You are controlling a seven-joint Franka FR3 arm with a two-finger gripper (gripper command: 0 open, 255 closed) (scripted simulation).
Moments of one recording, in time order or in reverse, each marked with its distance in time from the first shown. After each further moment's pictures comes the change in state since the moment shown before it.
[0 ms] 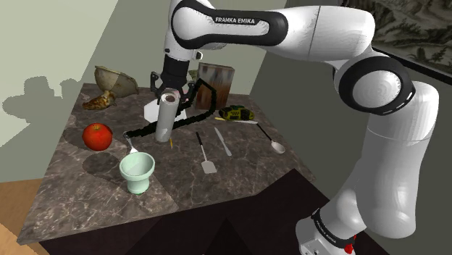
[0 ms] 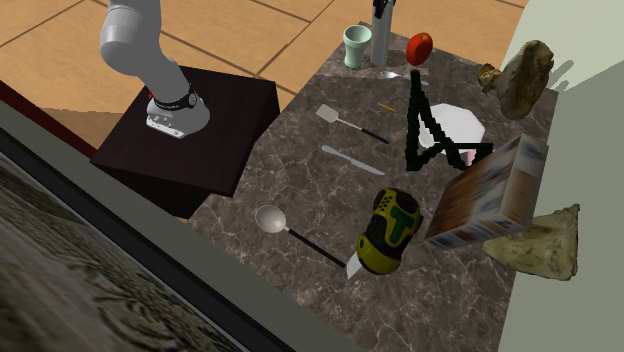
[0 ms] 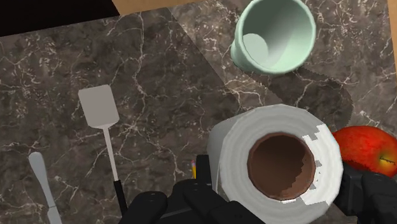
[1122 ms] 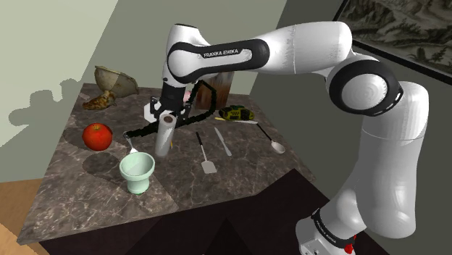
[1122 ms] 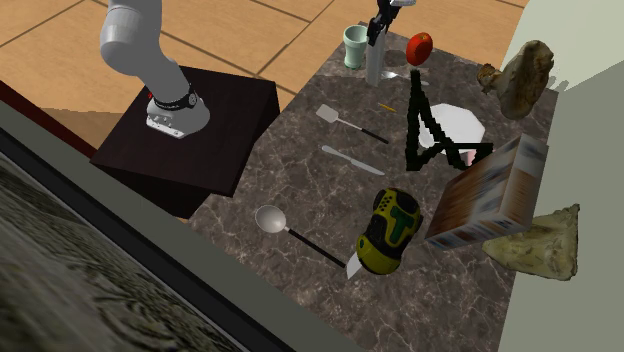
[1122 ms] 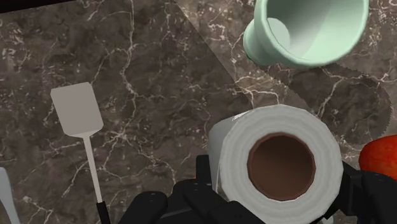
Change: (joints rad) arm 0.001 0.054 0.000 -0.145 0.005 0.198 -0.024
